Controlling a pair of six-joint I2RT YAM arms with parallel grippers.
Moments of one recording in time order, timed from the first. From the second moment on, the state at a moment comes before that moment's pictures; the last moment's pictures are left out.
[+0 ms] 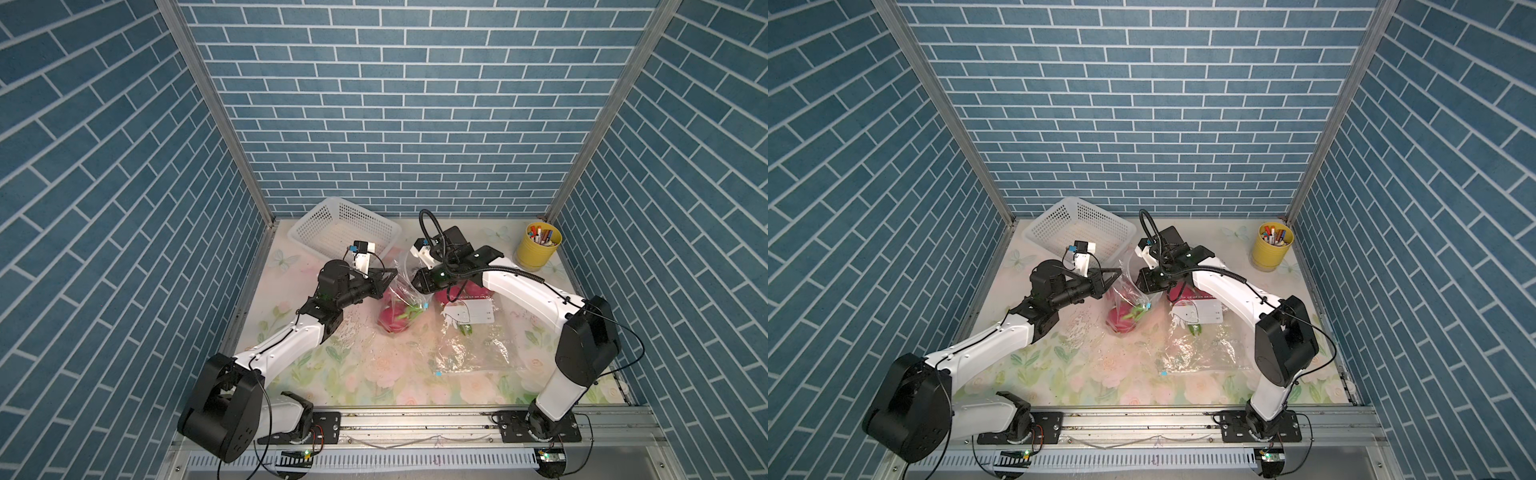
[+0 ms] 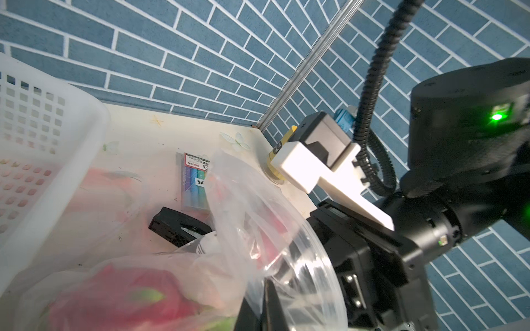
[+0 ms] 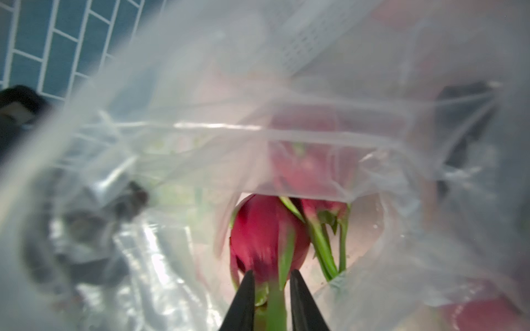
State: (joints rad) left arm -0.44 1.29 0.68 0.40 0.49 -0.55; right arm 0.71 1.72 1.44 -0.68 -0.51 0.28
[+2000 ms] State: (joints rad) left arm -0.62 1.20 0.15 0.61 0.25 -1.00; right arm 0.86 1.63 0.93 -0.15 -0.46 0.52
